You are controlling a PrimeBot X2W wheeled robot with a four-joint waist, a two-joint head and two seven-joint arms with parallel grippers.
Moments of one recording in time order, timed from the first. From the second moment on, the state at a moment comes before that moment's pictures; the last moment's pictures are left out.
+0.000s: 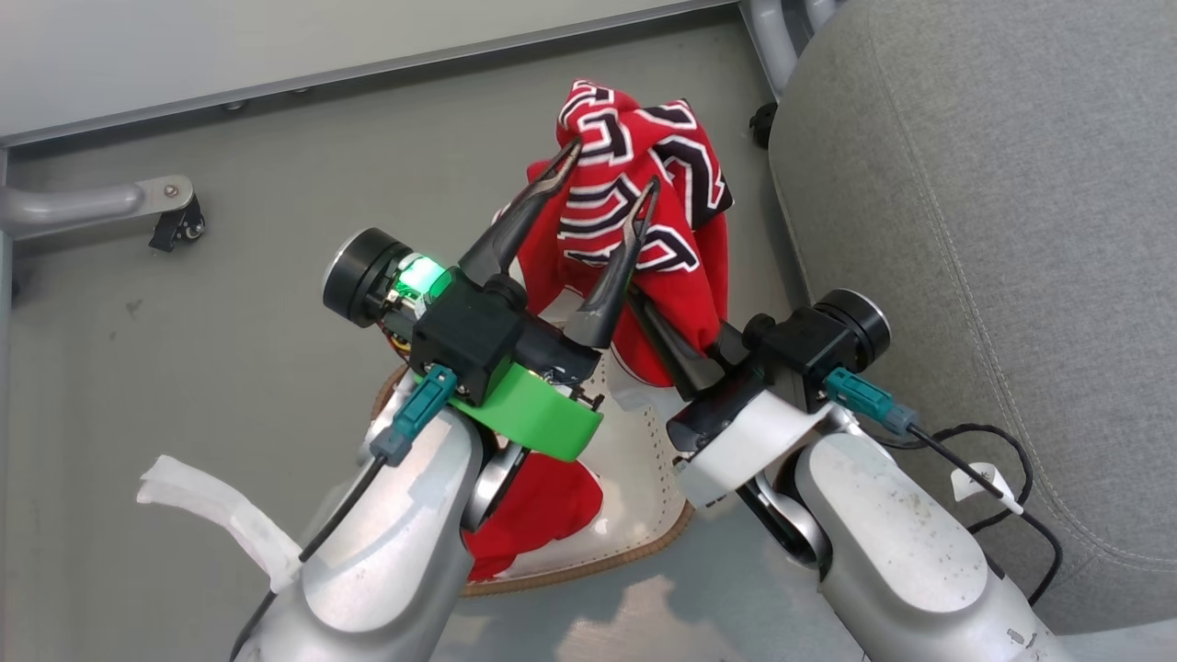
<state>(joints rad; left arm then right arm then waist) -0.56 0.05 -0.53 0.17 -0.17 -0.11 -0.26 -0.52 -0.05 0.53 0.27 0.27 0.13 -0.26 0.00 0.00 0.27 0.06</state>
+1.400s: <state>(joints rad) -0.47 0.09 -0.54 0.22 -0.13 -0.12 -0.26 -0.35 -0.05 0.20 0.17 0.19 0.13 -0.26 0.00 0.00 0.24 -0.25</state>
